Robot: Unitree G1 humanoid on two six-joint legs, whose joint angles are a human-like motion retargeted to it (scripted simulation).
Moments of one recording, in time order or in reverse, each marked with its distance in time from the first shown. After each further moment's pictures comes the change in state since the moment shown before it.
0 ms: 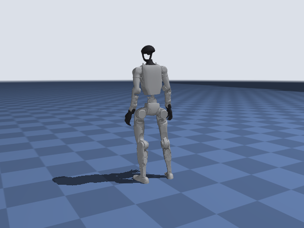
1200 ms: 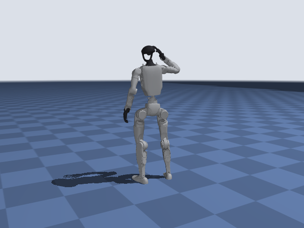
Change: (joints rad) left arm 0.085 0.224 -0.150 -0.298 0.040 0.033 -0.159; right arm -0.461 -1.180 -0.744 -1.984 0.193 -0.355 -0.026; waist -0.071 -0.027 -0.064; left_leg -0.046 0.040 0.029 0.064 -0.006 -0.030; right_leg -0.023 0.031 0.011 -0.010 0.023 0.009
